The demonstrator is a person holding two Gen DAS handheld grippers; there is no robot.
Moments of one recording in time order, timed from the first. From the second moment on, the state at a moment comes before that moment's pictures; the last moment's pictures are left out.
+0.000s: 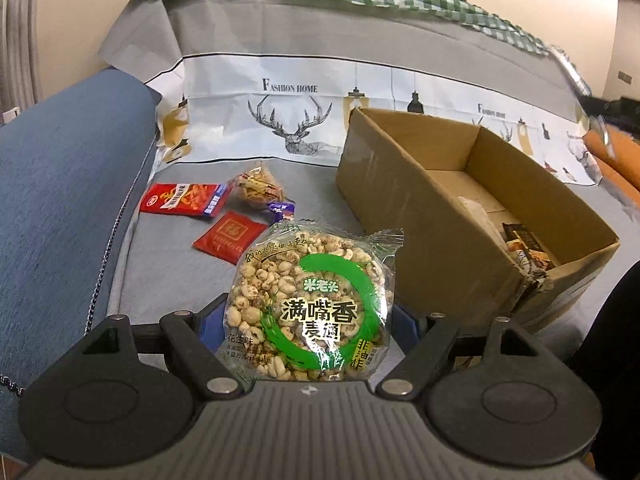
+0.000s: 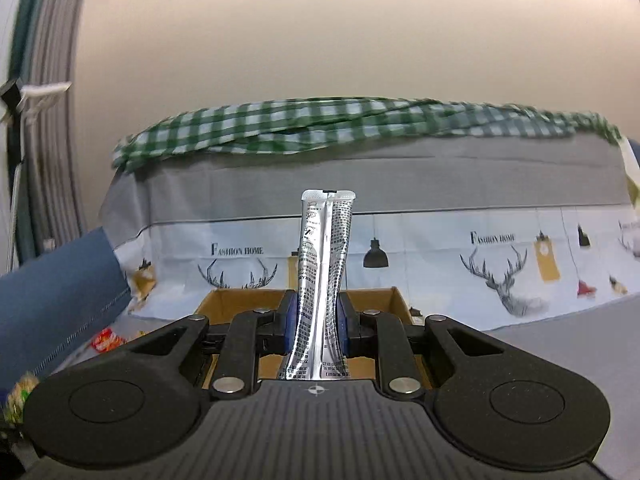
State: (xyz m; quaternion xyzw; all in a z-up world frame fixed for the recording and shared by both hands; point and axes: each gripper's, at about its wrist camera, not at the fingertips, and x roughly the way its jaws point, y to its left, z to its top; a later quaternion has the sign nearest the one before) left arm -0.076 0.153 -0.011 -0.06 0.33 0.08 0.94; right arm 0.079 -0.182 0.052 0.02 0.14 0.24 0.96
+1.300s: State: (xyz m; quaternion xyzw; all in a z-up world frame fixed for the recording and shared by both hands) left arm 0.038 0.075 0.095 -0.17 0.30 0.06 0.94; right arm 0.069 -0.186 0.066 0.07 0.10 0.29 0.95
